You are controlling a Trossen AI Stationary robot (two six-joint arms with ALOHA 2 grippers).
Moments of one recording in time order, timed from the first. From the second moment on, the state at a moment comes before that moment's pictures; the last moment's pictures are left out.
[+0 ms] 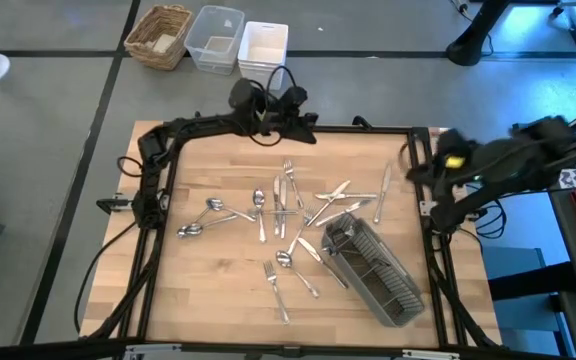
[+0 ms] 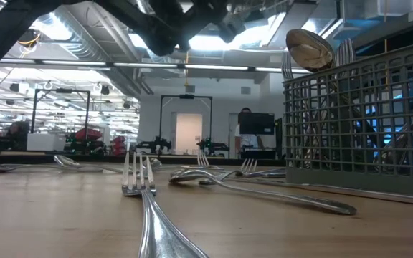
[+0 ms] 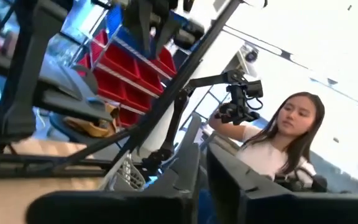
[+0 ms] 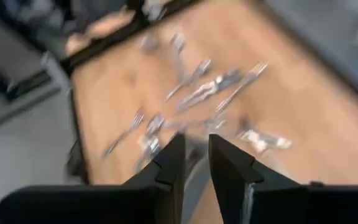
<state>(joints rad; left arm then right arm) 0.53 2.00 1.58 1.16 1.27 -1.34 0.40 1.19 2.02 -1.57 0.43 0.75</state>
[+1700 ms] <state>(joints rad) 0.16 1.83 1.35 -1.01 0.09 -1.04 0.40 1.00 1.53 -1.57 0.58 0.80</state>
